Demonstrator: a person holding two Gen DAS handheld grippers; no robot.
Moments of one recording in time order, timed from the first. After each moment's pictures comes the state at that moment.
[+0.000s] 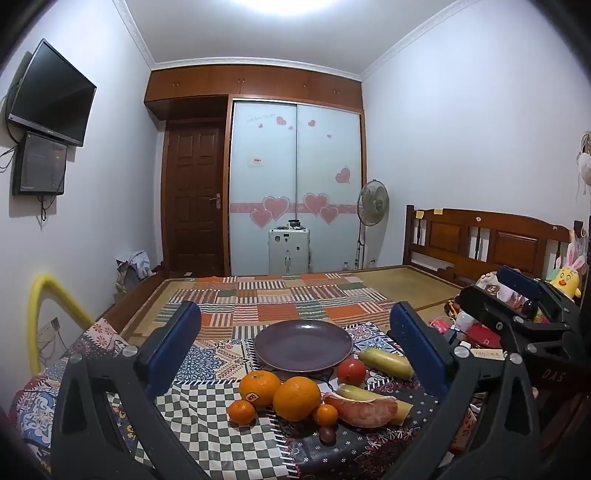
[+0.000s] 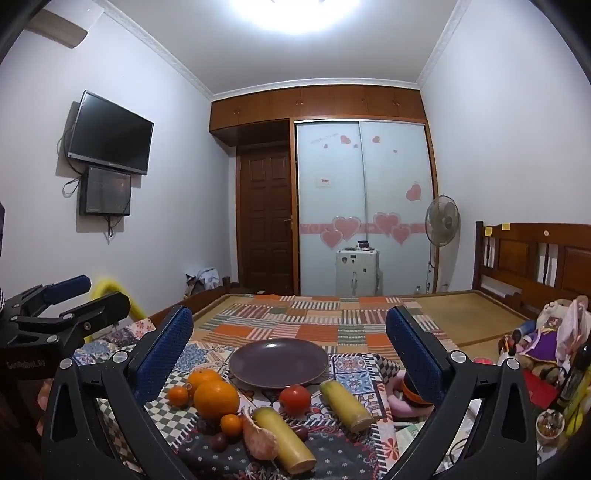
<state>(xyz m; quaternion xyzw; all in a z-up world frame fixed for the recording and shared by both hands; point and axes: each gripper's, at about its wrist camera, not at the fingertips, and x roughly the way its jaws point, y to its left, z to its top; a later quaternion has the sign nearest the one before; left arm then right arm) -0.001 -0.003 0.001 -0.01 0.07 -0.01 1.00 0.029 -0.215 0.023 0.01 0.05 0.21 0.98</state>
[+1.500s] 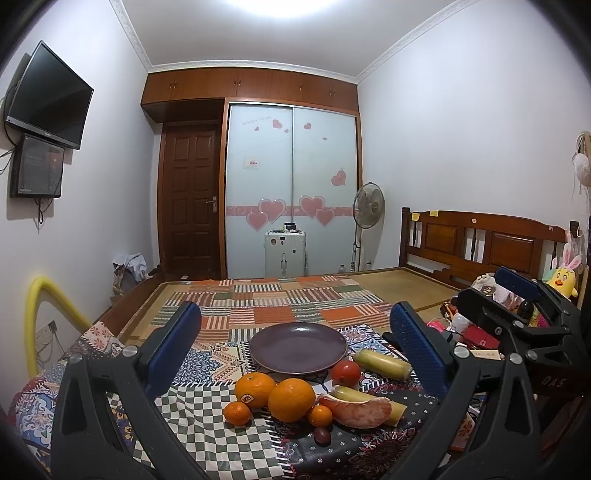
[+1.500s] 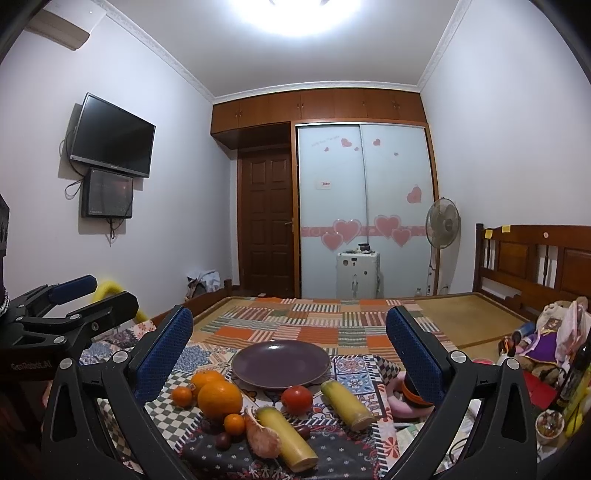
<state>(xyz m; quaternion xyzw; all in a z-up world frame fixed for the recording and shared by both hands) -0.004 -0.009 0.002 -0.01 0.07 -0.02 1.00 0.023 -0.216 0.024 0.00 0.04 0.21 0.98</state>
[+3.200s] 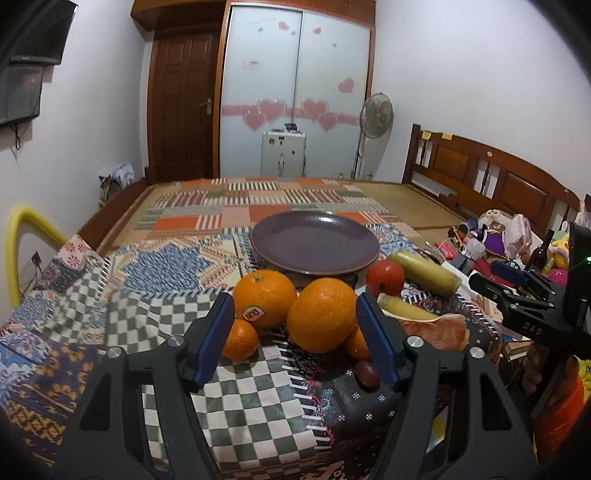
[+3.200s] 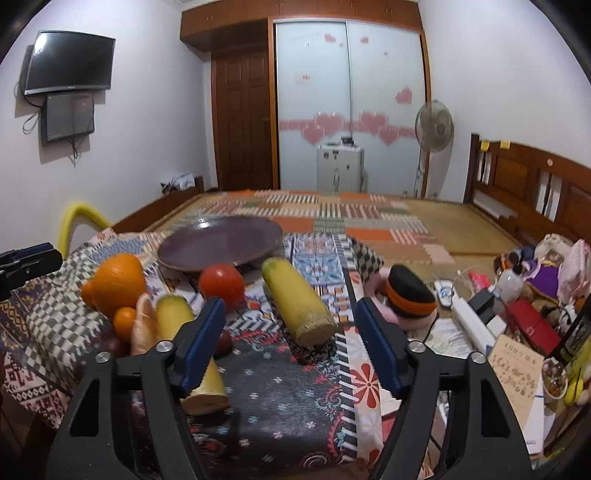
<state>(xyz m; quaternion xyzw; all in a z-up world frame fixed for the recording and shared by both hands) 0.083 0.028 -0.096 -0.04 0.26 -0.04 0.96 0.124 -0.244 -0.079 -0.03 0.26 0.17 0.95</state>
